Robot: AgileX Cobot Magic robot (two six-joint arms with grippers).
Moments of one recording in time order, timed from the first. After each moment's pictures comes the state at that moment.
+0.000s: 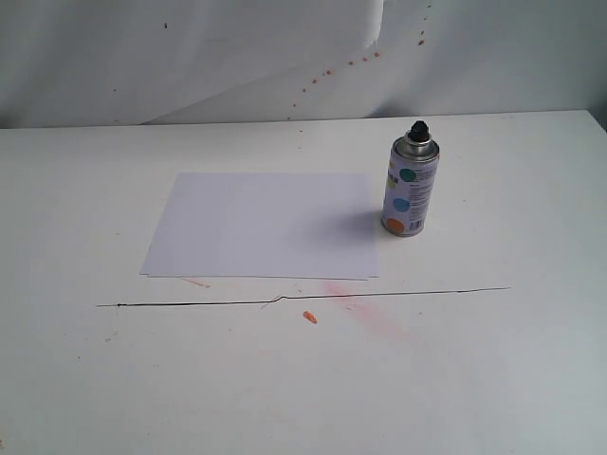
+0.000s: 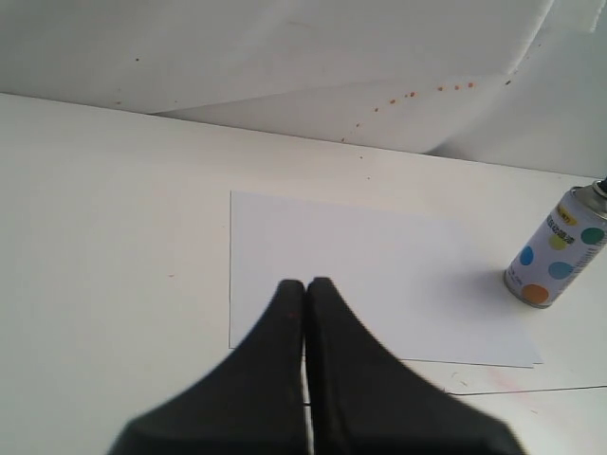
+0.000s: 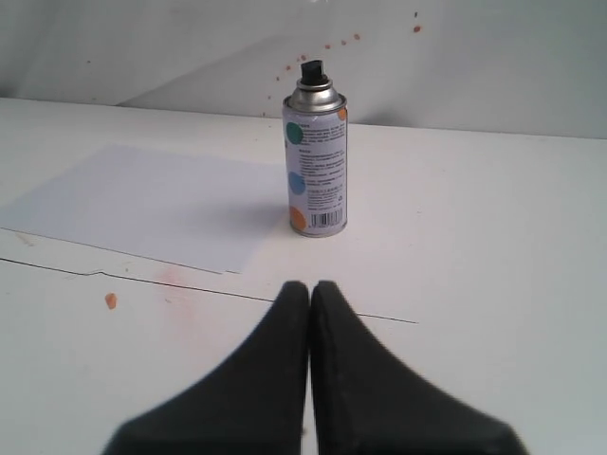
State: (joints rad) left arm -0.15 0.62 -0.30 -0.90 0.14 0.62; right arm 0.12 0.03 0.00 0.15 0.28 -0.13
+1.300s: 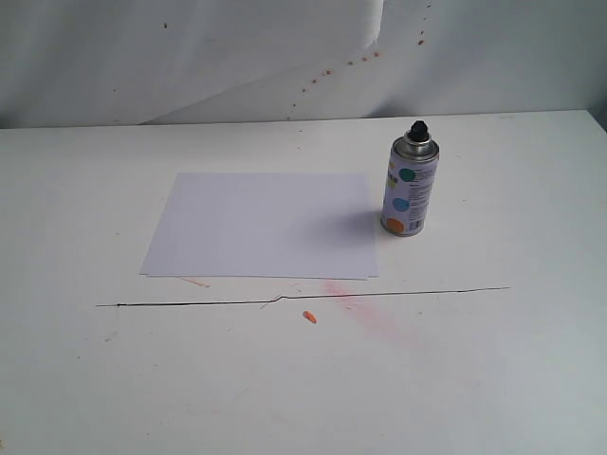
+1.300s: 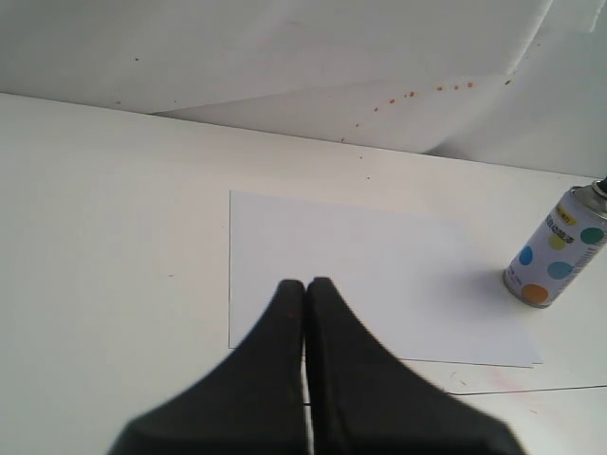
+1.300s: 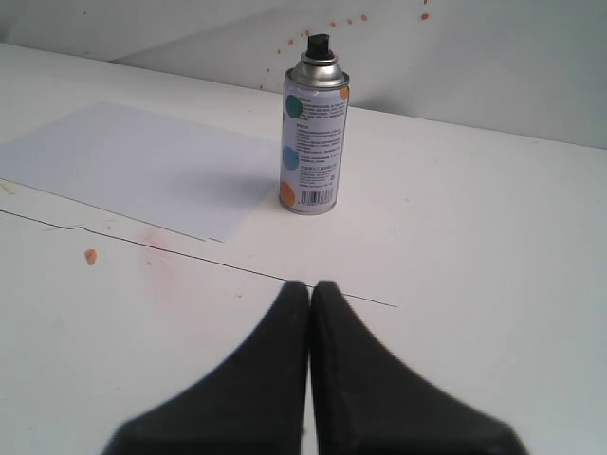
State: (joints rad) left arm -0.15 0.62 -0.30 -0.90 0.14 0.62; right arm 0.12 0.01 0.00 0.12 0.34 -0.20
